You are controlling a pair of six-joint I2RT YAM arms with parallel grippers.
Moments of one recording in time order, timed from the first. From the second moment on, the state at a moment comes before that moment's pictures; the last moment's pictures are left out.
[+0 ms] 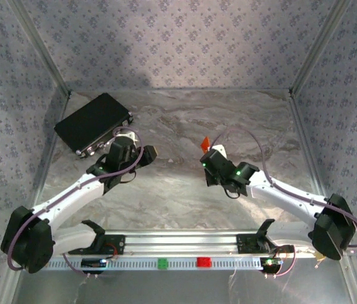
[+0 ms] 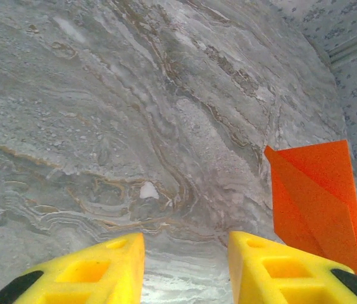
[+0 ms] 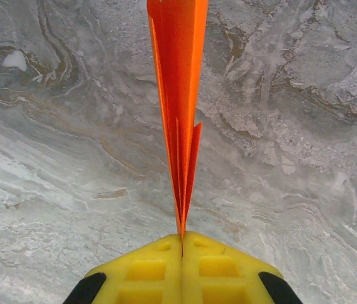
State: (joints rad) left arm -0.57 1.13 0.68 -0.12 0.05 -0.80; right arm 0.85 1.21 0.84 -0.67 0.39 0.51
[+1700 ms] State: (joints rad) left arm -0.54 0.97 0.65 -0.32 -0.17 -0.84; right arm 1.03 1.61 1.01 -0.62 0.22 0.42
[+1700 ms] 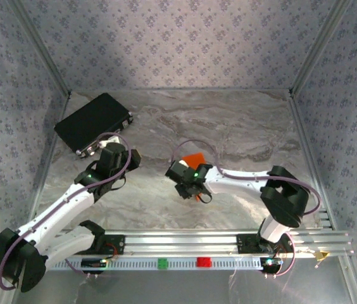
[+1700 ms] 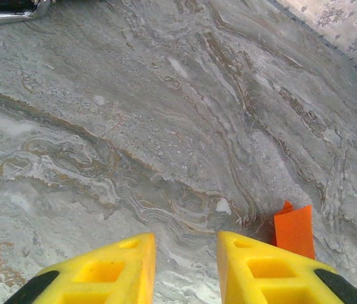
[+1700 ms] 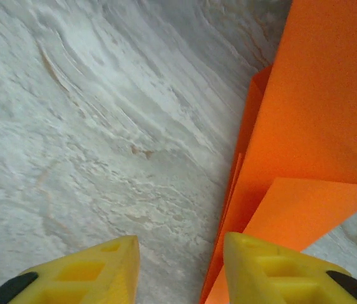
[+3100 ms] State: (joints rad) left arm -0.54 1.18 0.65 -0.21 0.14 -0.87; right arm 0.69 1.52 0.56 0.05 -0.25 1.01
